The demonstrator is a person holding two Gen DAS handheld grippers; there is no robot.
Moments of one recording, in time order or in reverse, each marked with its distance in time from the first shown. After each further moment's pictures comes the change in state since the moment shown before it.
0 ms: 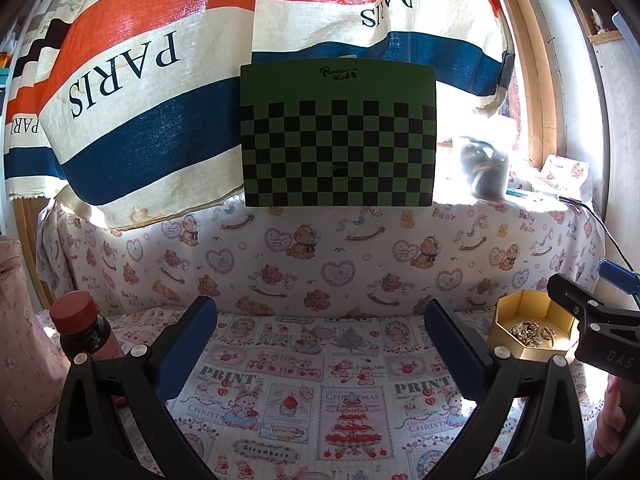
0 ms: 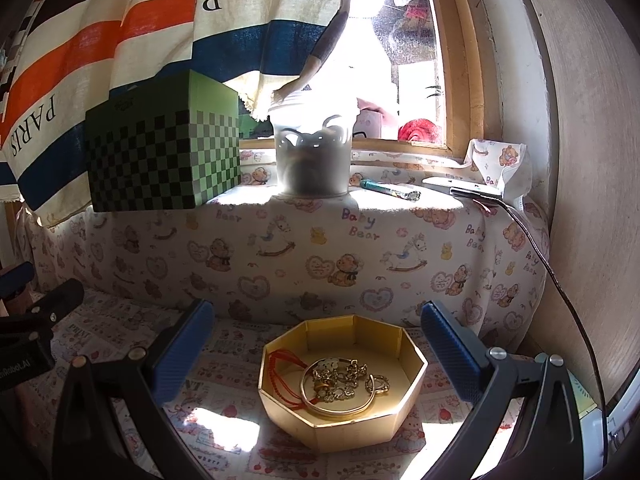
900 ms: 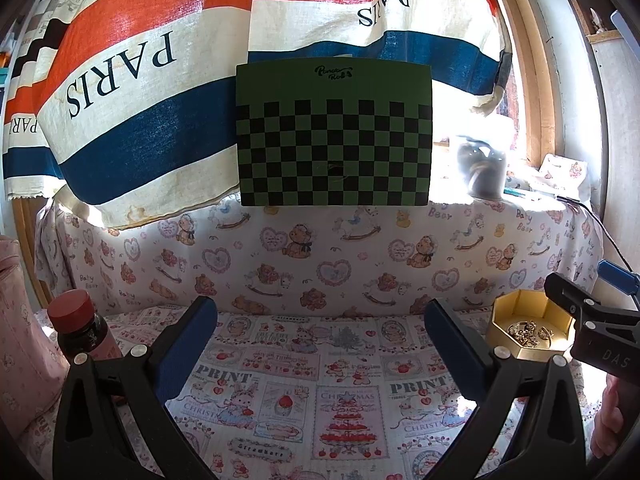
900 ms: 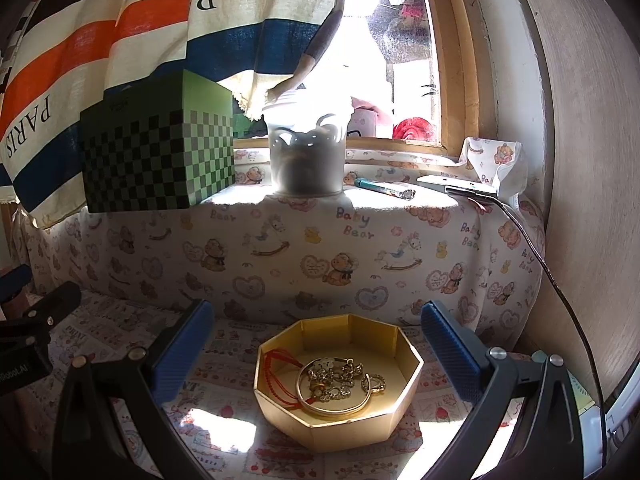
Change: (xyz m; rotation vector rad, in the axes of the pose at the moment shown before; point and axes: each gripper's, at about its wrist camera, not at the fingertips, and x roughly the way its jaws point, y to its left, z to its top) left arm 0.000 -0.002 0.000 0.003 0.004 -0.006; right arm 0.001 -0.001 0.000 0.007 0.003 -0.019
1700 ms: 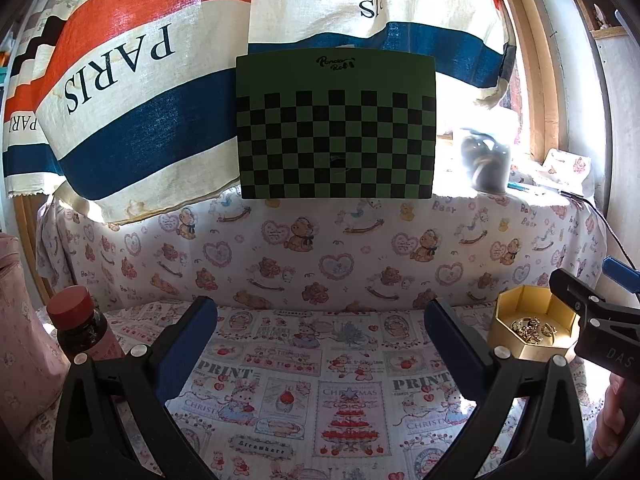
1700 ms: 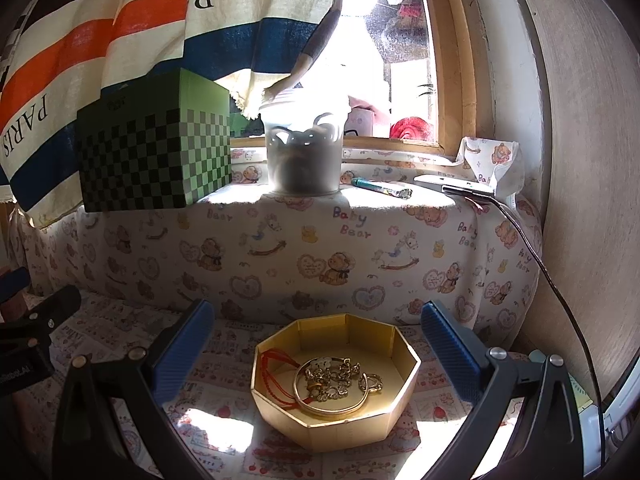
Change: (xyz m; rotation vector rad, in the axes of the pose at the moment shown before) left arm 0.003 -0.001 0.000 -0.002 0.027 0.013; right arm 0.000 0.000 0.000 0.003 0.004 -0.019
